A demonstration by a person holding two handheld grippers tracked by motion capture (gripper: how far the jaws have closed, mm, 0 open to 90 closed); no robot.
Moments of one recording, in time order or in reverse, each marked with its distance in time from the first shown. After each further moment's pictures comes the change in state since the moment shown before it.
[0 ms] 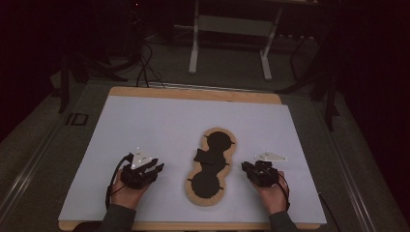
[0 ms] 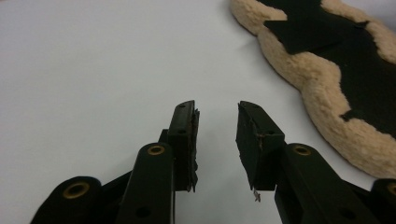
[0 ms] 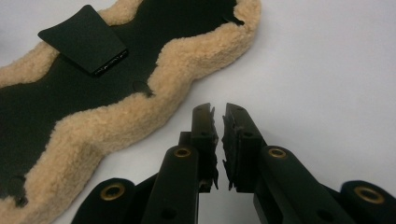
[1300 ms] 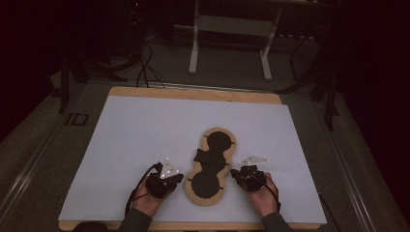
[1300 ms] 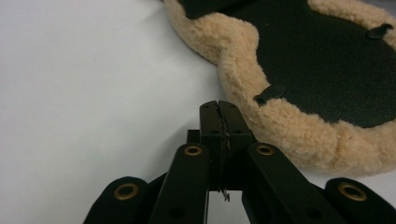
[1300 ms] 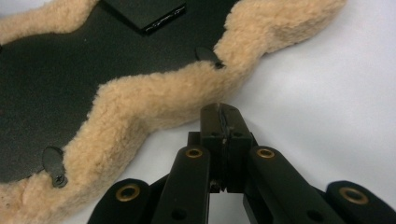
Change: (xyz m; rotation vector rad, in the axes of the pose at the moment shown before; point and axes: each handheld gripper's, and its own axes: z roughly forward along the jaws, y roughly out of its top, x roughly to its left) left arm -0.053 -0.003 0.041 0.108 -0.131 0.135; right arm 0.029 -0.005 0.021 0.110 0.064 -0.110
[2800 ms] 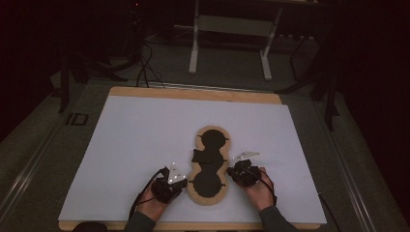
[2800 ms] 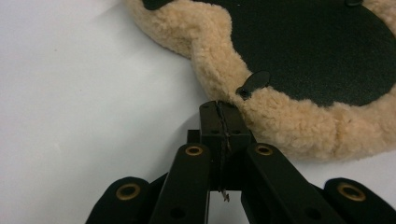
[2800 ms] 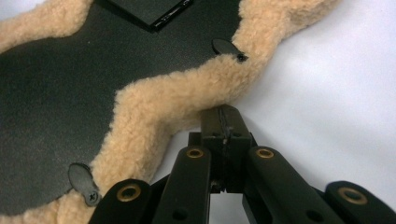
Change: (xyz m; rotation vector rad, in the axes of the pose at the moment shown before) left arm -0.017 -0.002 0.009 0.030 -0.008 0.017; right arm 0.002 0.017 0.012 0.070 0.026 -0.034
